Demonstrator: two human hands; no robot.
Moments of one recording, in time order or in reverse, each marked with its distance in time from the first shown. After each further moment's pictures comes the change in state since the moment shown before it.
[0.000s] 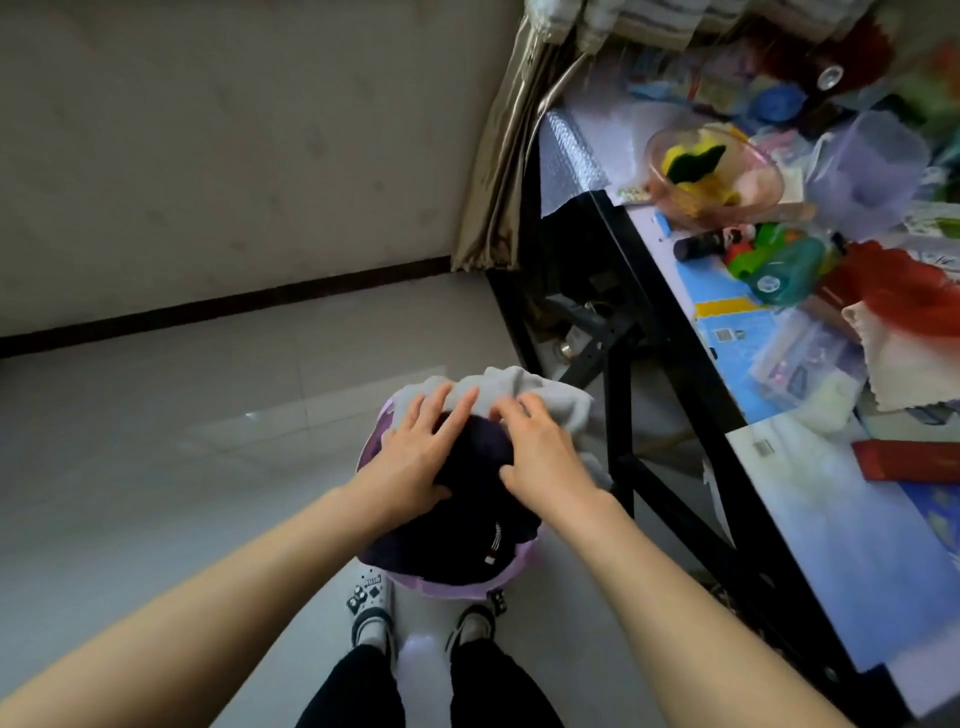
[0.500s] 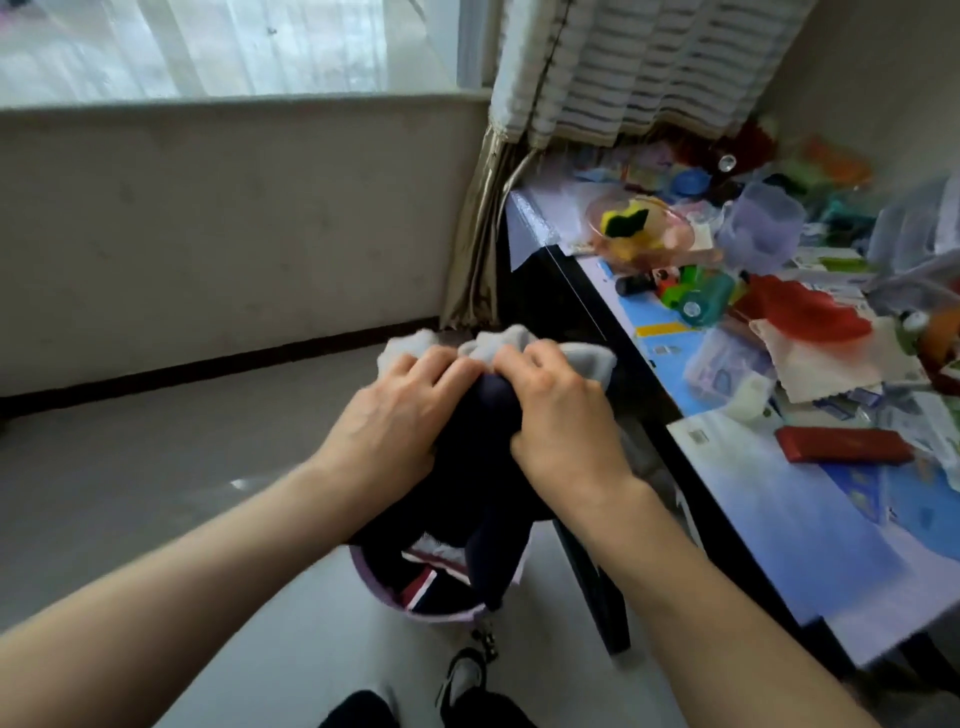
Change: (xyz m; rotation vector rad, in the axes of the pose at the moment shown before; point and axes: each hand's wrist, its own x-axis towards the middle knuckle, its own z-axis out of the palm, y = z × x) left_hand -0.098 0.129 -0.091 0.333 0.448 0.165; right_hand -0.139 -0.047 -0.092 -0.196 0.498 -0.234
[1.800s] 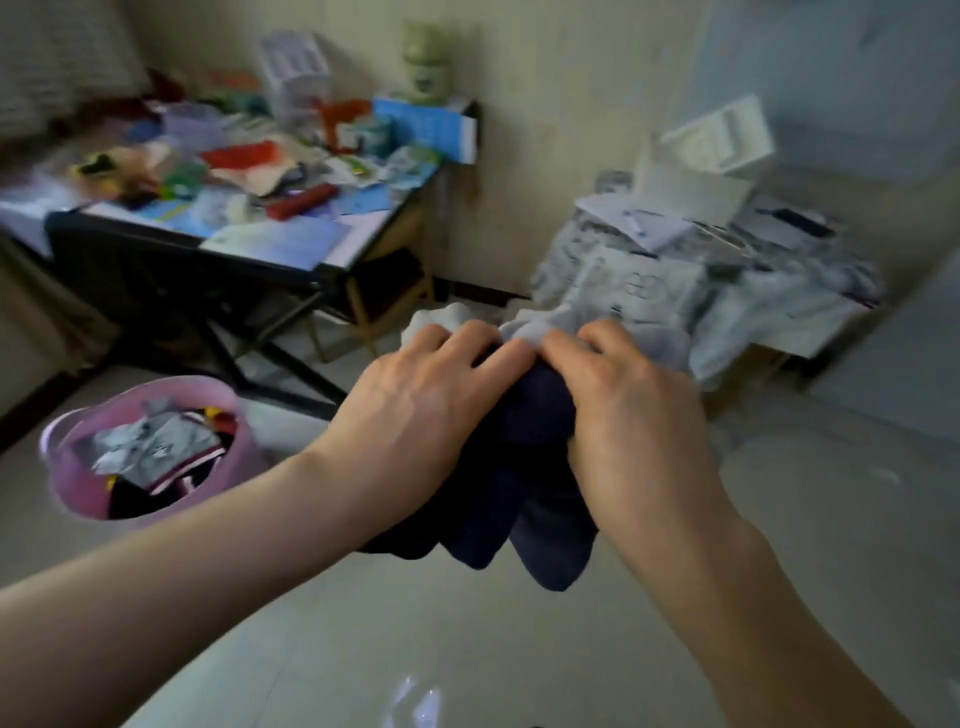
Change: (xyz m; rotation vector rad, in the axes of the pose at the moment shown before) left_hand -0.535 0.514 -0.131 -0.020 -0.048 1.025; right_hand -0.828 -0.187 -0.219 -0.329 0.325 0.949
